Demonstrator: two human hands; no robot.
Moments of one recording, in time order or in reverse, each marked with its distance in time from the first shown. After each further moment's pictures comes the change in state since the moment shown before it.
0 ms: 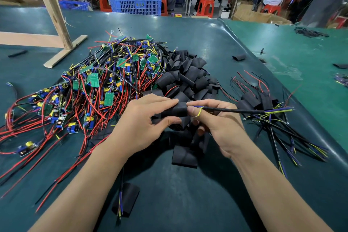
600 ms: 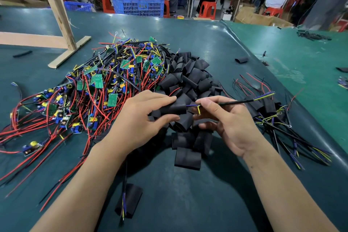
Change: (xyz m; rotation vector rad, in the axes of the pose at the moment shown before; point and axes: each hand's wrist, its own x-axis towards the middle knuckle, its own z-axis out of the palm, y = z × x) left_hand 0.002 -0.005 -0.010 0.059 0.037 0.001; right_hand 0.003 -0.012 -0.012 0.137 -0.039 0.062
